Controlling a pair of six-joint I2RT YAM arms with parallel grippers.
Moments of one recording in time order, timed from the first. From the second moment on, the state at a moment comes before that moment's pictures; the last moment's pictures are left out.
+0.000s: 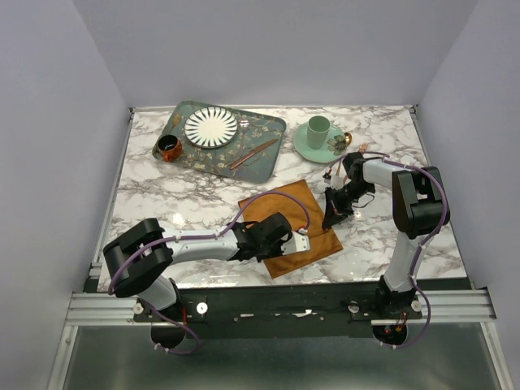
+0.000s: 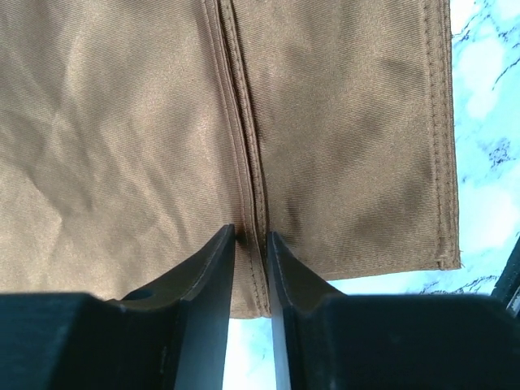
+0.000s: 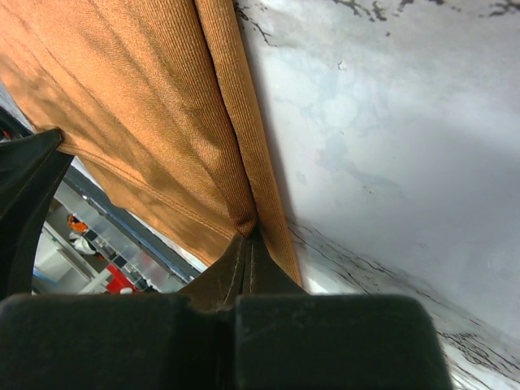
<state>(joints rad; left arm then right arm) -1.10 1.53 0.79 -0.24 -0.05 0.38 0.16 1.95 1.16 -0.86 -0.65 -0.07</state>
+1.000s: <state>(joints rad) -1.08 1.45 0.87 -0.36 0.09 0.39 0.17 1.89 1.20 -0.93 -0.66 -0.09</state>
